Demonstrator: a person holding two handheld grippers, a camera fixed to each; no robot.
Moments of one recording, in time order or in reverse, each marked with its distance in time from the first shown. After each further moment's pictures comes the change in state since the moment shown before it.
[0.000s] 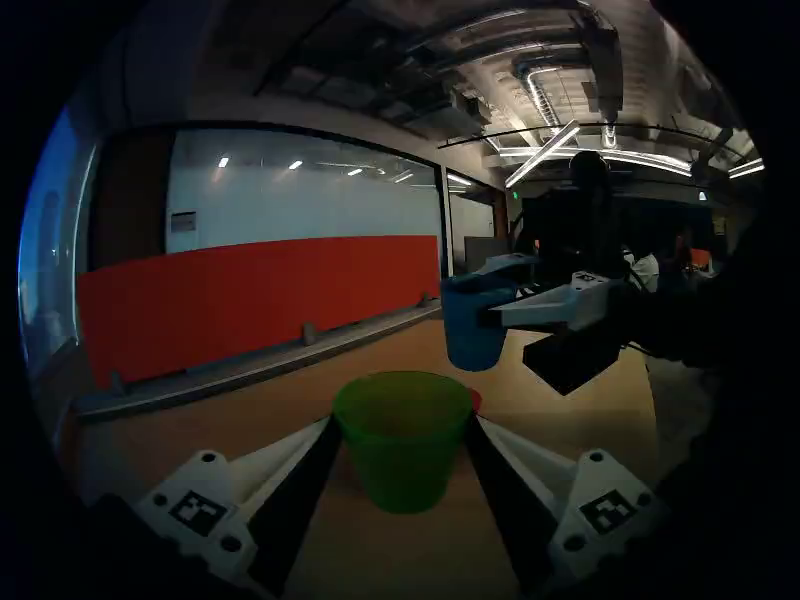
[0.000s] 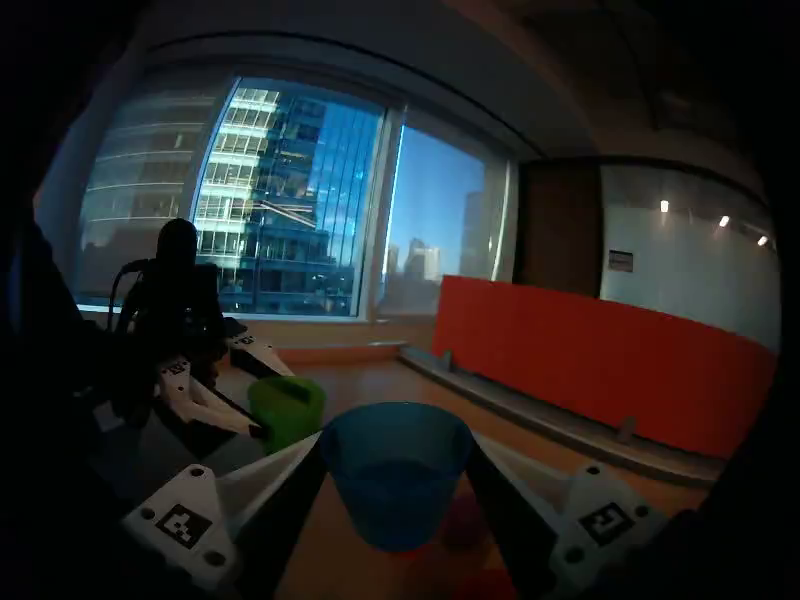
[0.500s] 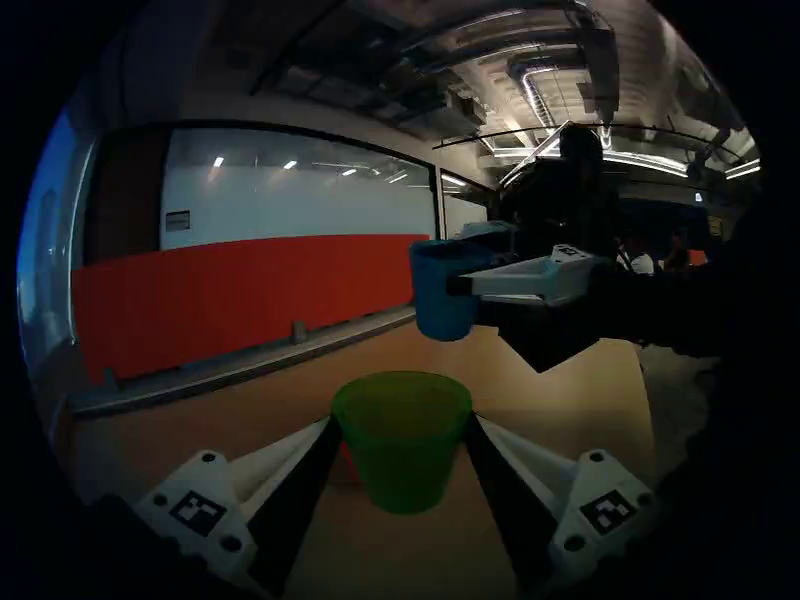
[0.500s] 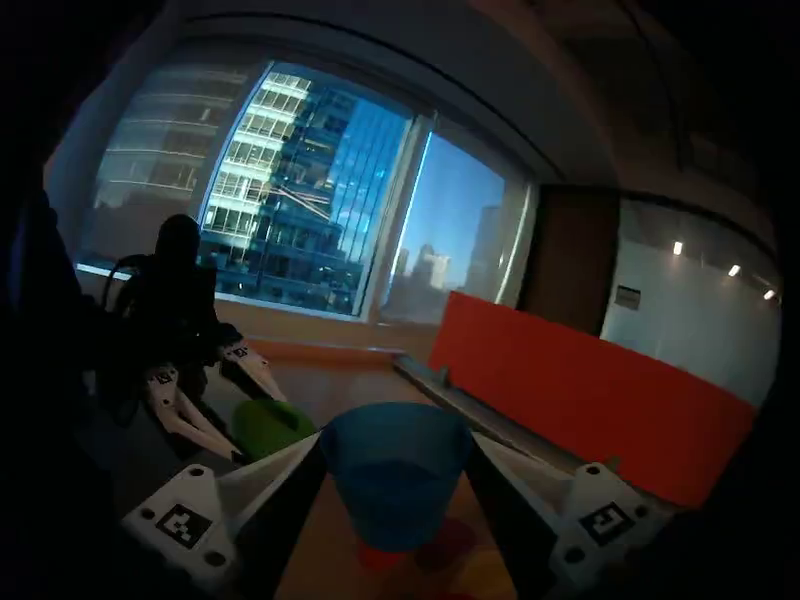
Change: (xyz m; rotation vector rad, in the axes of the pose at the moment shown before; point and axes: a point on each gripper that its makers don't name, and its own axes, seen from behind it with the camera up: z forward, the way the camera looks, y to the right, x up) left arm -0.007 0.019 0.006 -0.021 0.003 -0.002; right arm 0.026 0.004 0.004 0.009 0.005 -0.145
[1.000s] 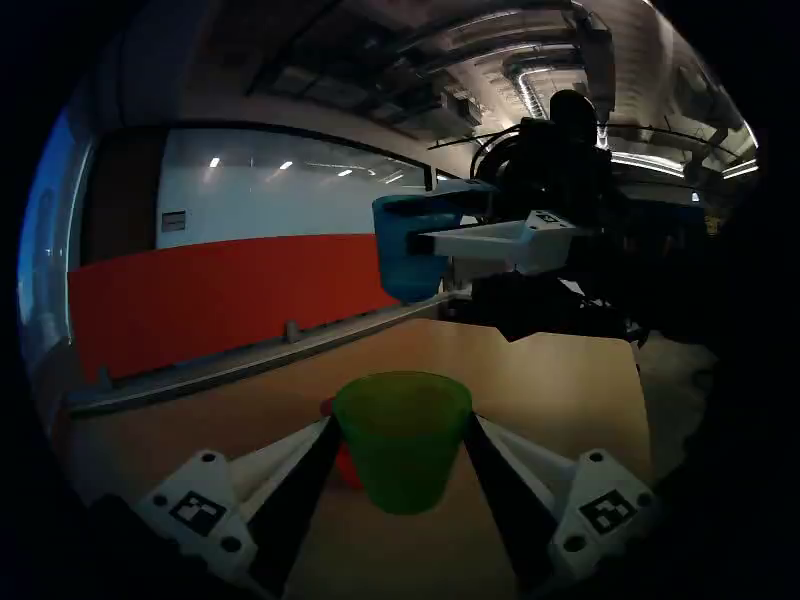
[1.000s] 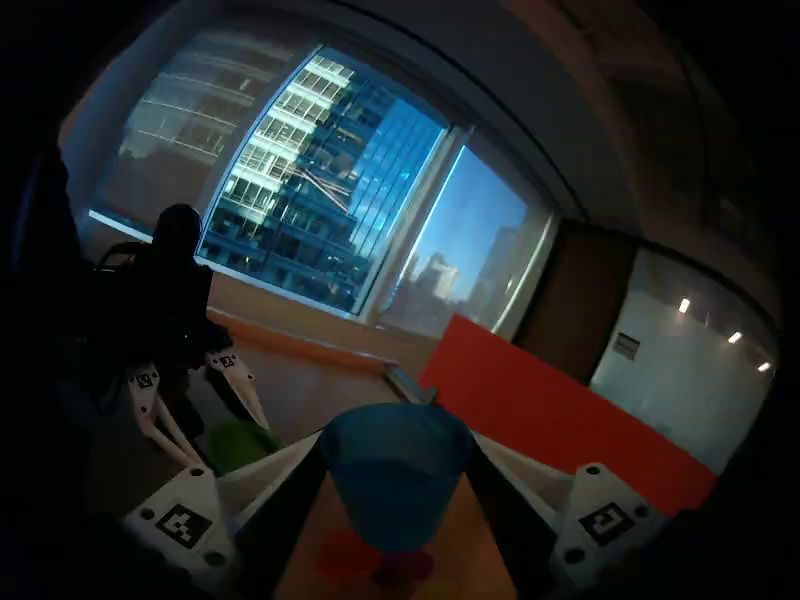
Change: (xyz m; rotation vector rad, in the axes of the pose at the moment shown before) left arm -0.003 0.014 0.005 -0.013 0.004 0.001; right arm 0.035 0.008 0.007 0.005 0.004 -0.185
